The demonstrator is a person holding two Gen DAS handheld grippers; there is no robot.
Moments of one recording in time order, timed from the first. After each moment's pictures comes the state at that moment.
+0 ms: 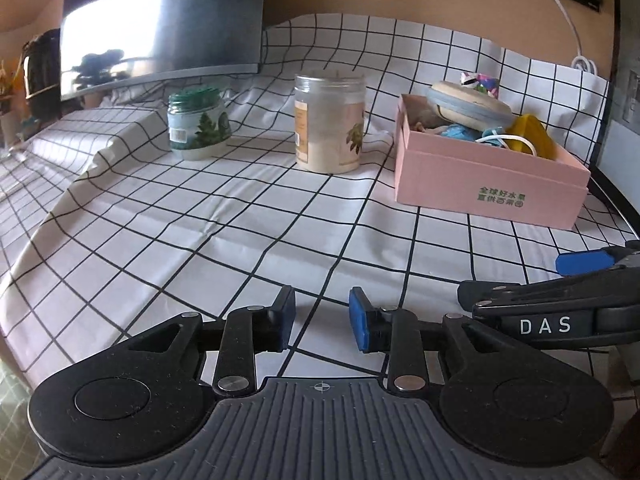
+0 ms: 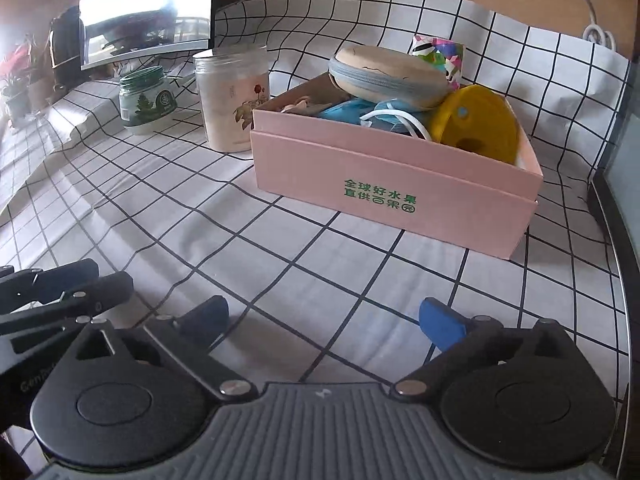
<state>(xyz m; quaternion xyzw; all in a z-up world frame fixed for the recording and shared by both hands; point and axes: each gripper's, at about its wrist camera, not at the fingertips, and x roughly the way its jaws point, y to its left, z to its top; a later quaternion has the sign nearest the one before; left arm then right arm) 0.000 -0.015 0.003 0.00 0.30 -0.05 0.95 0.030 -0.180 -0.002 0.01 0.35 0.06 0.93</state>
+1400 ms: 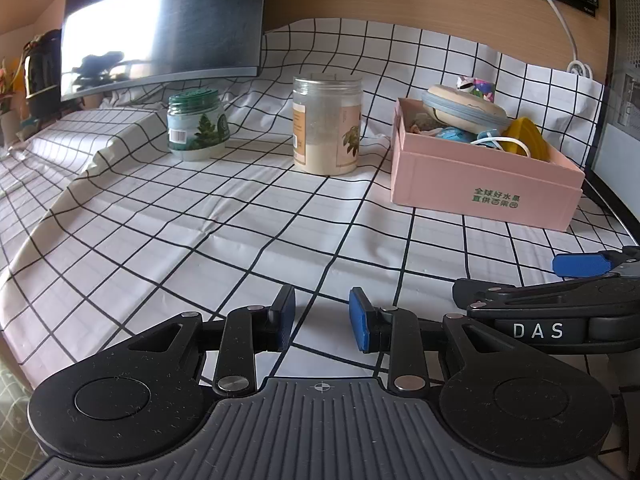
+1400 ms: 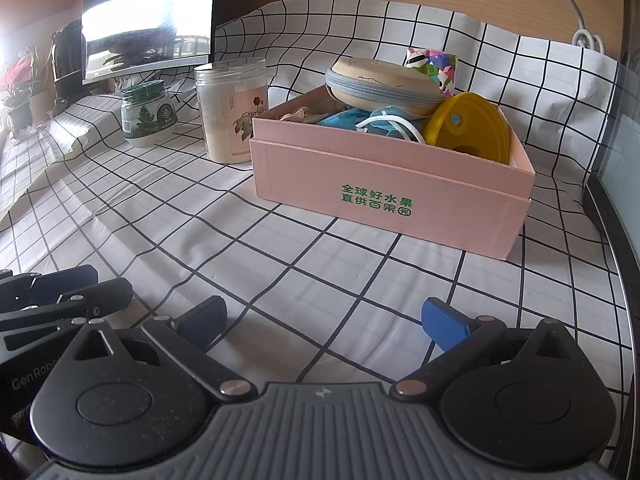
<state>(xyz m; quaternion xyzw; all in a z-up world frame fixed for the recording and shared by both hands) -0.003 -0.011 0.002 0.00 0.30 -0.06 0.95 0.022 -0.181 -0.007 0.02 0.32 0.05 0.94</state>
